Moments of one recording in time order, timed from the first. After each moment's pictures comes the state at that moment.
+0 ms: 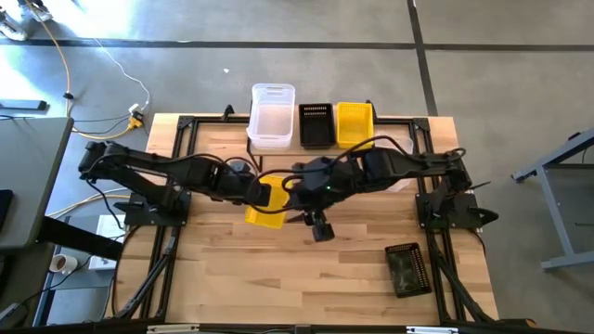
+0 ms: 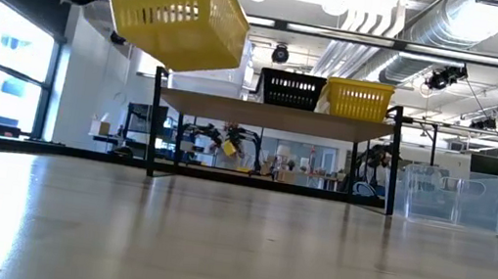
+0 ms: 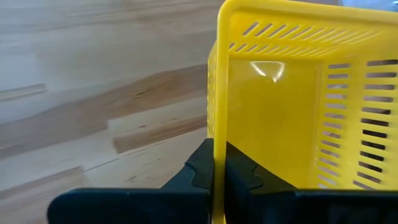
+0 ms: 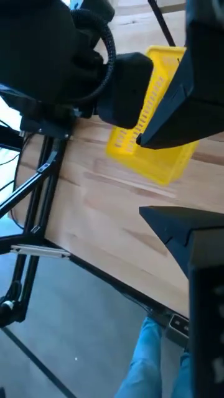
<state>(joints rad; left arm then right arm) -0.02 1.33 1.15 -0.96 -0.22 -1.49 0.20 1.87 2.19 -1.00 -0.08 -0.10</state>
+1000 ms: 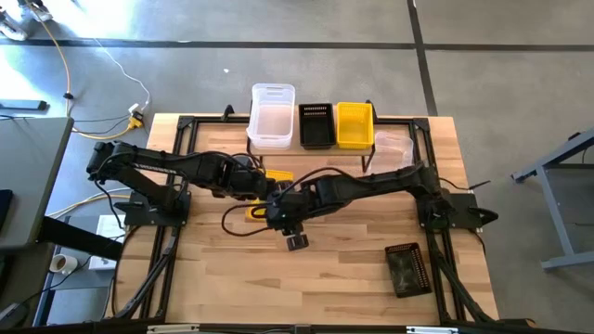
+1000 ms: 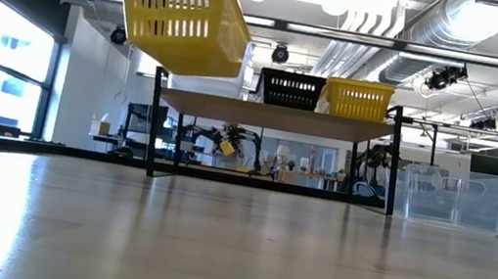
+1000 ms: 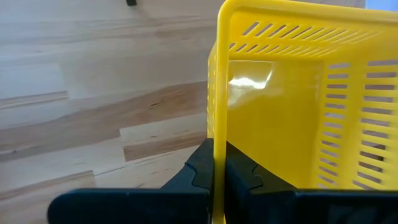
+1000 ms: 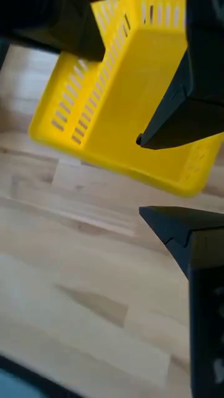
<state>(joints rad) 0.01 1.42 1.26 -1.06 -0.24 -1.52 0.20 2.13 2.19 -1.03 0.08 -0.14</state>
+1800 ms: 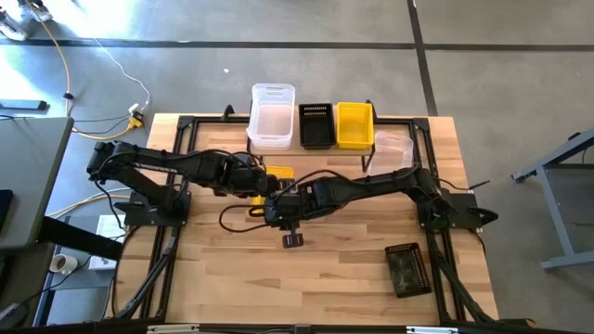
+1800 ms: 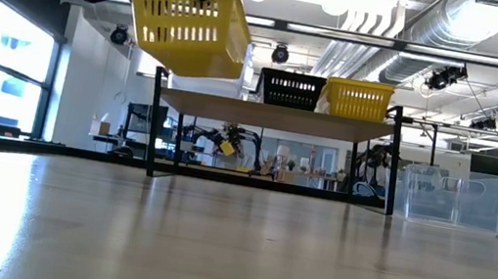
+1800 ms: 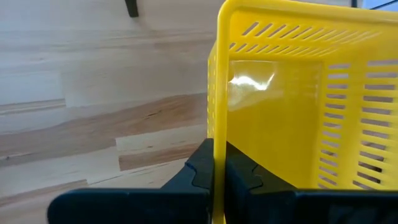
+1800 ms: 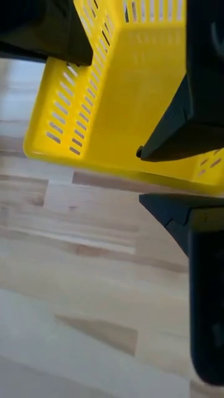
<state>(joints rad) 0.03 1.42 1.25 -1.04 -0.27 -1.53 0.19 2.17 2.20 -1.03 0.16 -0.06</state>
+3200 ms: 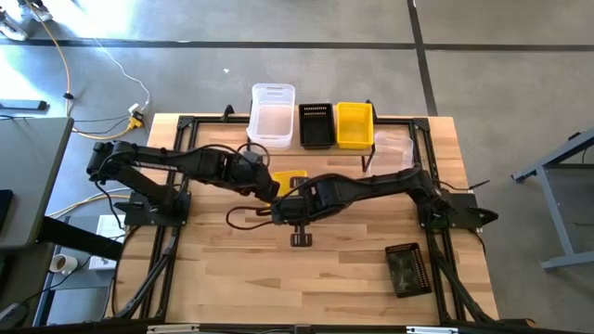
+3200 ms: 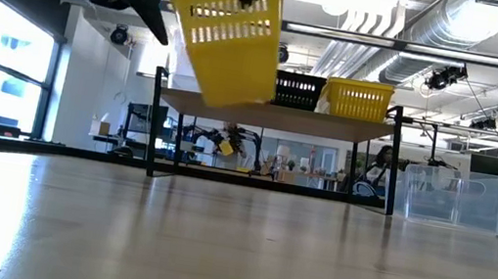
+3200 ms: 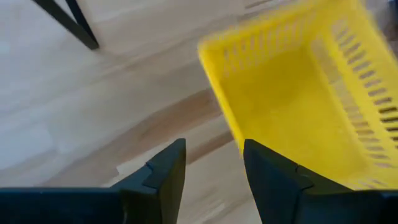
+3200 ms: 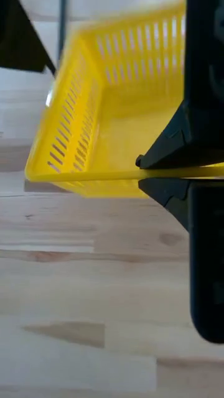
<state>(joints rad) 0.07 1.41 1.26 -0.97 -0.22 -1.18 0.22 2.17 2.31 -1.30 0.20 0.12</state>
